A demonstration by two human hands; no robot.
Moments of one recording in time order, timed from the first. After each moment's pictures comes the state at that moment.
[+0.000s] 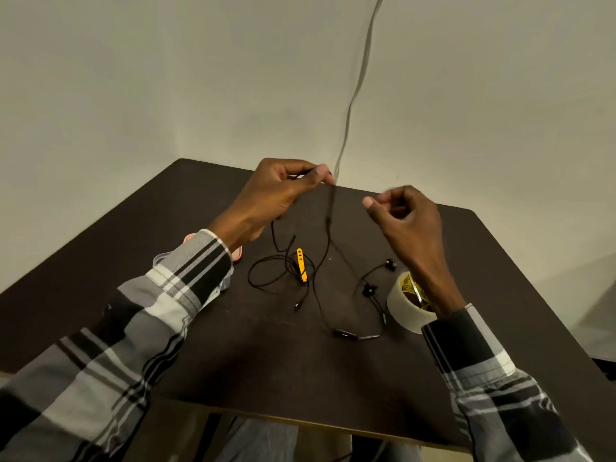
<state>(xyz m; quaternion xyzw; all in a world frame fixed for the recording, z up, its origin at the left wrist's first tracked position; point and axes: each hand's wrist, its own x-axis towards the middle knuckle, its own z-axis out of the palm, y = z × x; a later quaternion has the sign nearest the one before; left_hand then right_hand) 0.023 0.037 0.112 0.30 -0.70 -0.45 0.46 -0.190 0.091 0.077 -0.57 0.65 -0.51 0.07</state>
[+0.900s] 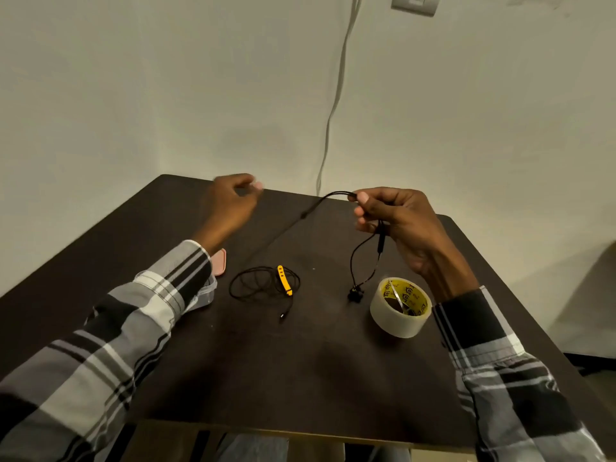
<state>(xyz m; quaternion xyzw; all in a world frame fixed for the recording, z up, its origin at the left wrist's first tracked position) 0.032 -0.013 0.084 0.49 -0.63 -0.31 0.52 -0.204 0.103 0.121 -0.53 0.51 -0.57 0.37</state>
